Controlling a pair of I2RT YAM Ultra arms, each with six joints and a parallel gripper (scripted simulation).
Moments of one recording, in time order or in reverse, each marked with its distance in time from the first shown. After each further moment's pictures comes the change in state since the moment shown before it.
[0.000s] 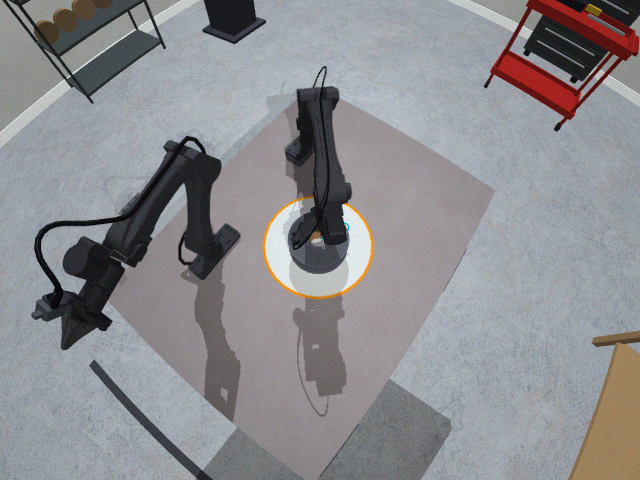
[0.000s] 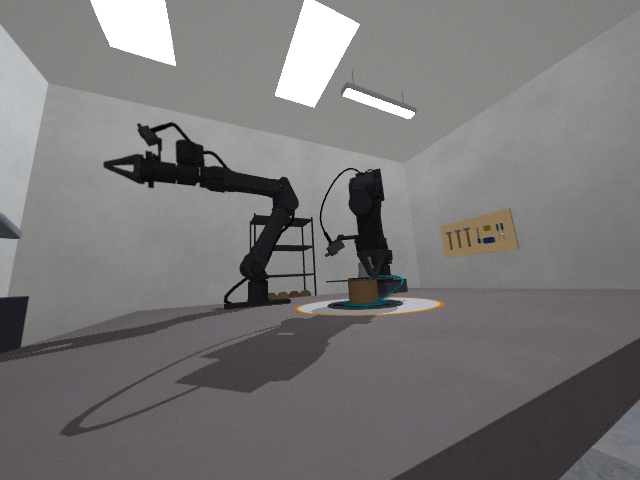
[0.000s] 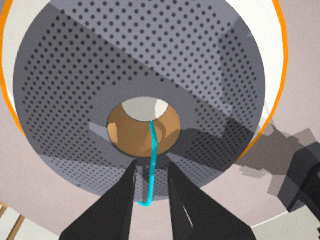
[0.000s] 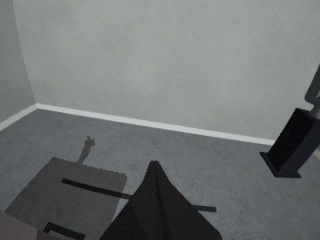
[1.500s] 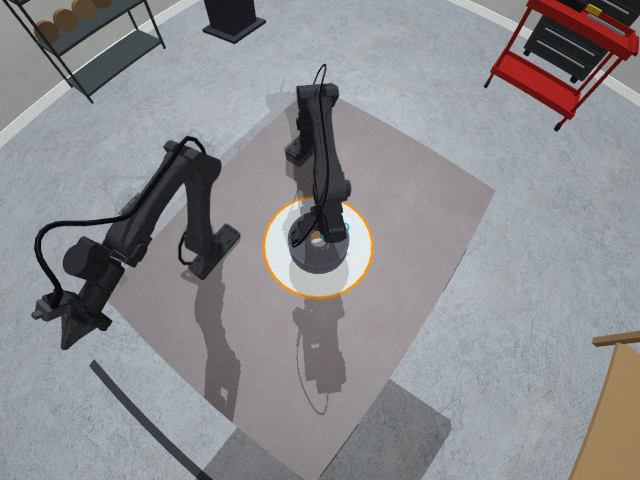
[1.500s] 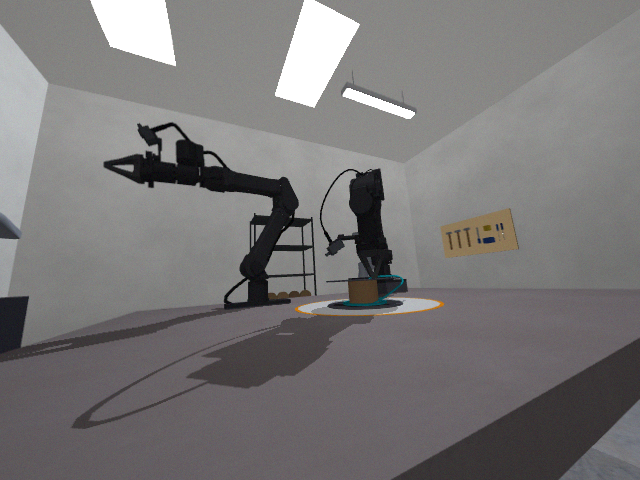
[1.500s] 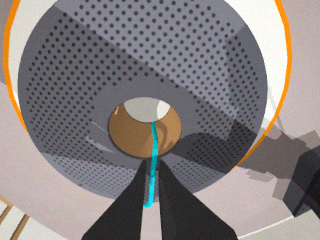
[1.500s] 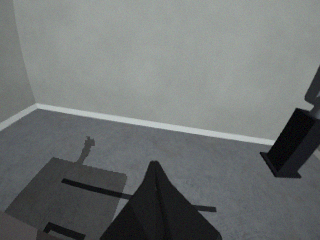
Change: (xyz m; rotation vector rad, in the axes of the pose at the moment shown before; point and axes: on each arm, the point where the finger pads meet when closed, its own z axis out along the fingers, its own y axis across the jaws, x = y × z) left arm 0.000 0.001 0.000 -0.034 -0.012 0.010; right arm 0.000 0.000 0.000 0.000 0.000 0.000
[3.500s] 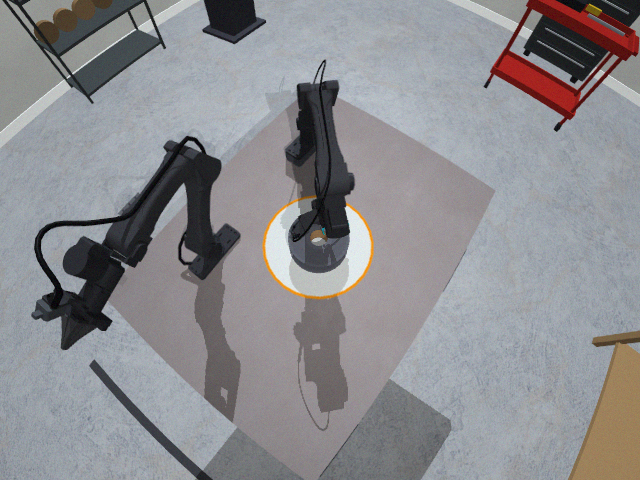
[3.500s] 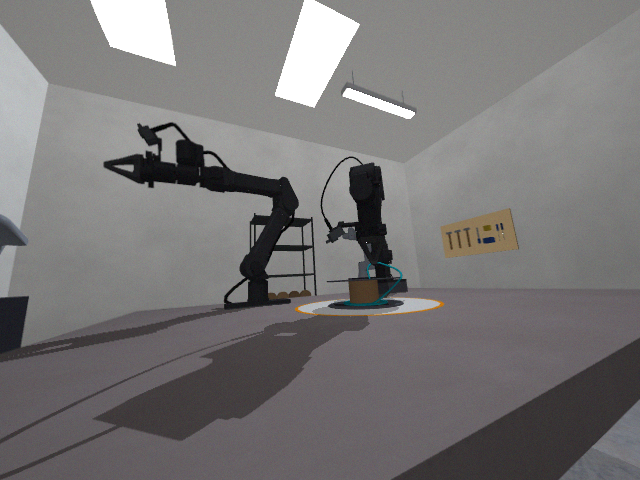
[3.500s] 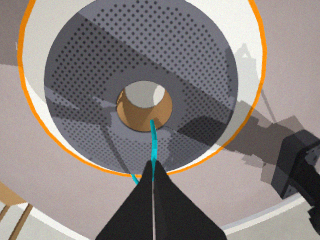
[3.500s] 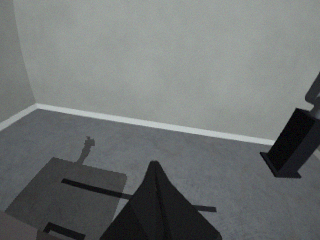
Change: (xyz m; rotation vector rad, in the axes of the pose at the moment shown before) left arm 0.005 -0.003 -0.037 0.035 0.011 0.002; right arm 0.000 0.000 0.000 0.000 0.000 0.000
